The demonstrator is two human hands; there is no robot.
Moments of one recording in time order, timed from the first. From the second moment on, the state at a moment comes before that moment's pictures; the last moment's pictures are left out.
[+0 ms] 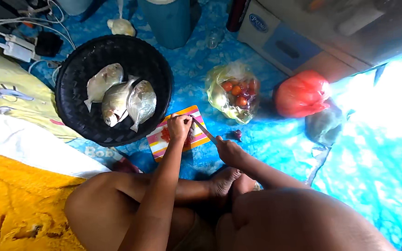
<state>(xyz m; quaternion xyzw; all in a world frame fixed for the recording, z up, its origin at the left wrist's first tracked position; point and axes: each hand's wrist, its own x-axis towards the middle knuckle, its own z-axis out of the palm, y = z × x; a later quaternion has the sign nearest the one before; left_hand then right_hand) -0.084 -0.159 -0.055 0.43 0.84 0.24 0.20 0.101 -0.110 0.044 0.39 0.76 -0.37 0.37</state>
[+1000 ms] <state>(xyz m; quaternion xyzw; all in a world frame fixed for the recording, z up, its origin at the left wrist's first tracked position) -0.088 -0.163 -0.057 0.46 0.84 0.24 0.19 0.104 -0.111 0.042 0.39 0.77 -0.36 0.36</state>
